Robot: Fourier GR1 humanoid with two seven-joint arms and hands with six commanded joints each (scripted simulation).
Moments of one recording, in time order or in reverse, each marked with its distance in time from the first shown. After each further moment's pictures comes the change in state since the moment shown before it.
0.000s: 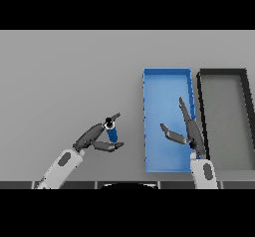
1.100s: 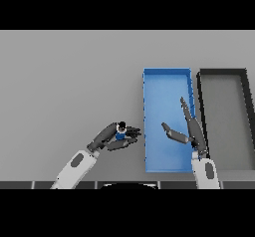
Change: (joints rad) left arm 0.001 -0.161 -0.012 -0.055 0.056 0.010 -0.143; right arm -0.008 -0.021 -0.008 0.005 0.003 0.008 0.009
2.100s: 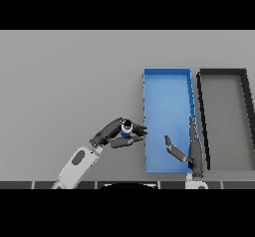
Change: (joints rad) left arm -0.052 -0.048 0.038 -0.125 -0.026 -0.083 0.128; right arm 0.308 0.145 0.061 -0.173 0.159 -0.213 -0.050
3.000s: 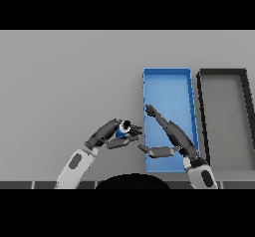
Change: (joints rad) left arm 0.014 -0.039 0.025 -0.007 -0.077 -0.055 0.031; right arm -0.288 -0.213 0.139 -0.299 -0.209 0.395 0.321
